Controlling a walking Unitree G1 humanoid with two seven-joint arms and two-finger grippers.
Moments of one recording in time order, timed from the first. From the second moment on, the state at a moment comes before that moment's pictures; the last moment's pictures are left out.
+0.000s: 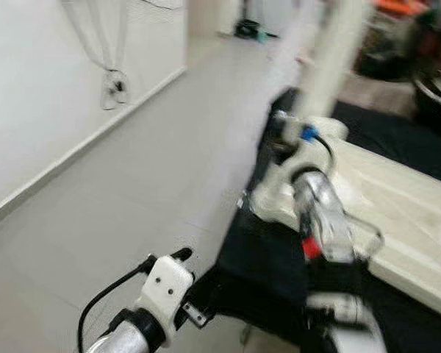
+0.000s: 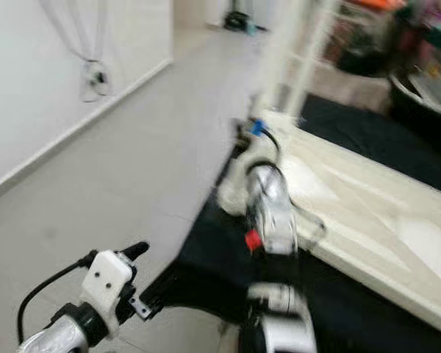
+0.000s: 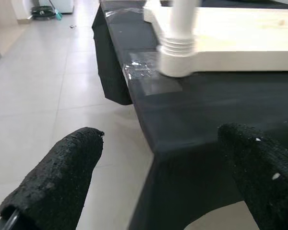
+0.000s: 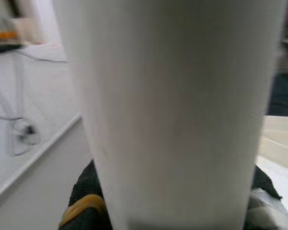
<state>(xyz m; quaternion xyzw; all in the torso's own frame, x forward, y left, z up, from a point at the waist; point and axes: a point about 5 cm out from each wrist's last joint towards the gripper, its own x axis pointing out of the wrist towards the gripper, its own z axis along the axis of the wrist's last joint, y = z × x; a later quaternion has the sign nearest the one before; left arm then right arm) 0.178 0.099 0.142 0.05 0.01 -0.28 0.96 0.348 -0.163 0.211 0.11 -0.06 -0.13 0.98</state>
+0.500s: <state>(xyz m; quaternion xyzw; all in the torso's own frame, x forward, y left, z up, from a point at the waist) 0.180 0.097 0.144 0.06 0.01 -0.29 0.96 0.347 -0.151 0.212 0.15 -0.07 -0.07 0.98</state>
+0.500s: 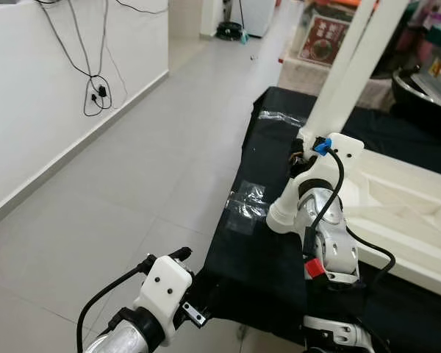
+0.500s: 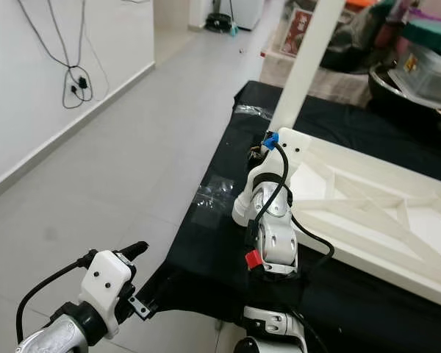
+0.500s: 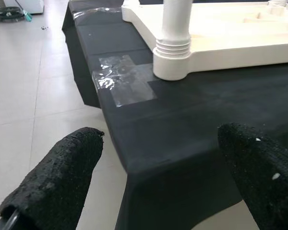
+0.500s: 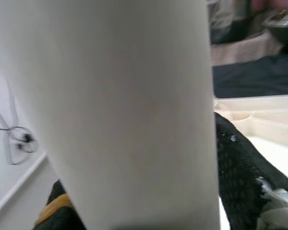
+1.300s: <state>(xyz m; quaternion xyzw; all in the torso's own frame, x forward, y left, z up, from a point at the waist) 0.184 0.094 0.141 0.05 0.01 -0.29 0.96 0.342 -0.130 0.214 0.10 0.02 0.59 0.80</state>
